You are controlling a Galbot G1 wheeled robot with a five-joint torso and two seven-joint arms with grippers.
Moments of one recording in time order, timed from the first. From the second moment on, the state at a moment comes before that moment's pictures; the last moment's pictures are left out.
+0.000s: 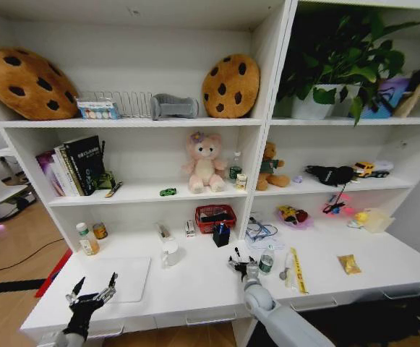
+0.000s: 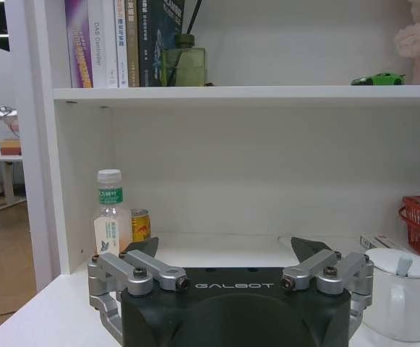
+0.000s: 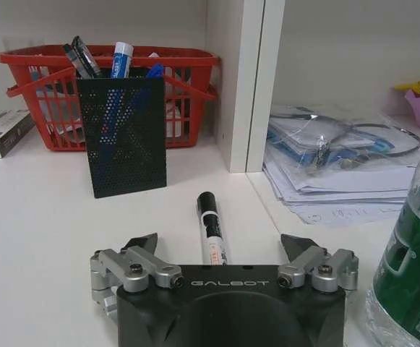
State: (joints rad) left arm 1.92 -1.23 -0.78 -2.11 -0.44 -0.11 -0.12; right arm -0.97 1.07 -0.17 1.43 0.70 -0.07 0.57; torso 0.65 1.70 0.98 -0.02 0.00
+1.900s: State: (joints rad) left arm 1.91 -1.22 -0.78 -2.14 -0.43 -0.11 -0.13; right arm -0.92 0.98 -0.18 1.59 0.58 0.05 0.41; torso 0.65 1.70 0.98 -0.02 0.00
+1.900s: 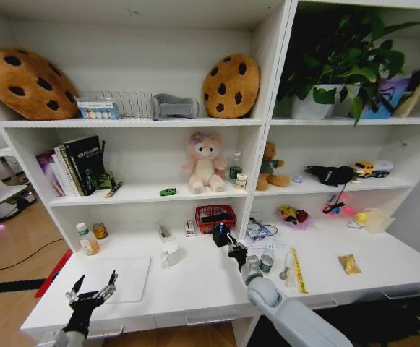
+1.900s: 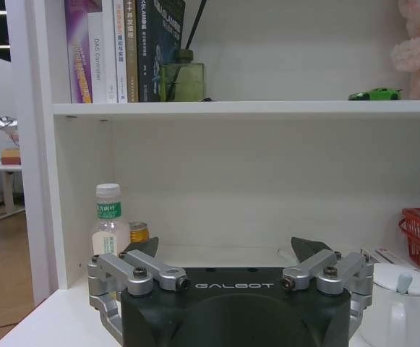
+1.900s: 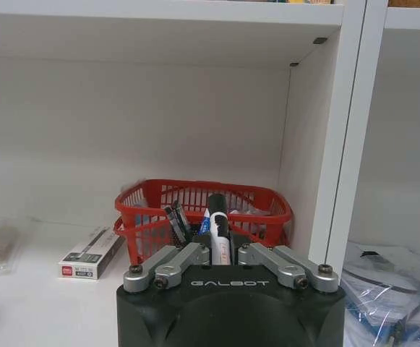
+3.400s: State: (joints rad) left arm 1.89 -1.21 -0.77 -2.12 -0.44 -0.10 -0.14; right arm -0.55 1.19 -0.30 1.09 0.60 0.14 0.27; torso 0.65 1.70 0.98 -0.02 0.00
